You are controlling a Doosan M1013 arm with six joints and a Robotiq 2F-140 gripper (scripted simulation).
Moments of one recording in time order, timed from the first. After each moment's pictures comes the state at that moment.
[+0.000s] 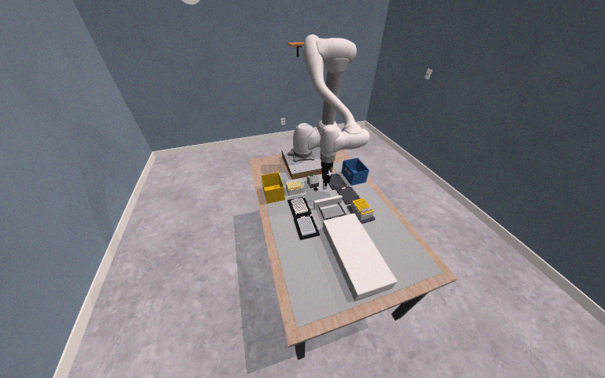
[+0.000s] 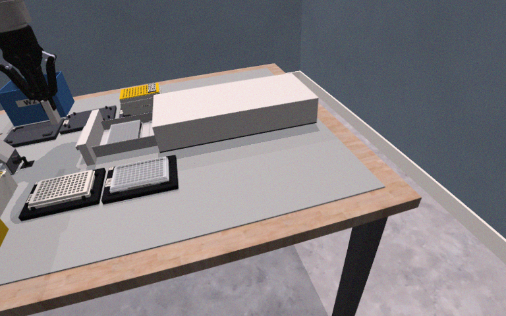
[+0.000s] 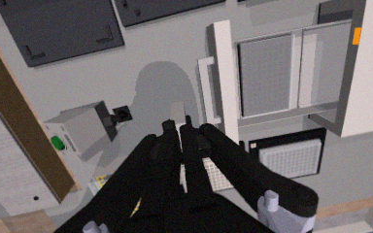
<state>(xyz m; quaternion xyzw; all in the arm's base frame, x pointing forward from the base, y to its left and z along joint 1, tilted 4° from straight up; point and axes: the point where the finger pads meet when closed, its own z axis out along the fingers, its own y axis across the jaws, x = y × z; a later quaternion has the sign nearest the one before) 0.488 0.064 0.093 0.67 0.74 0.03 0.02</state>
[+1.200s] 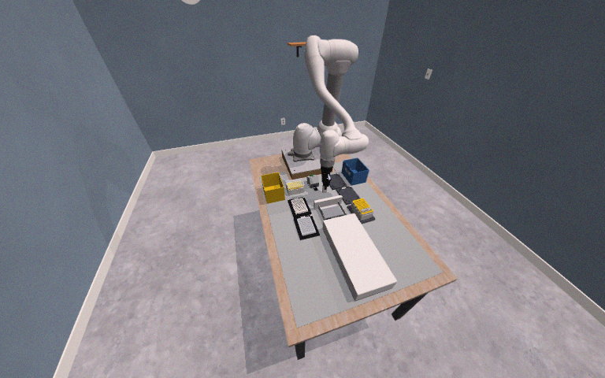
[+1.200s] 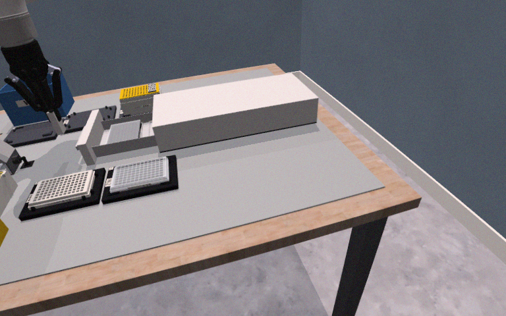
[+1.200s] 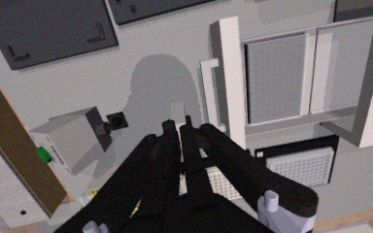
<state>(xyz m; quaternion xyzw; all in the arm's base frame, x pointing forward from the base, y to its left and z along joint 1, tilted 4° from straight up) 0.490 0.065 0.062 0.67 0.74 0.03 0.02</state>
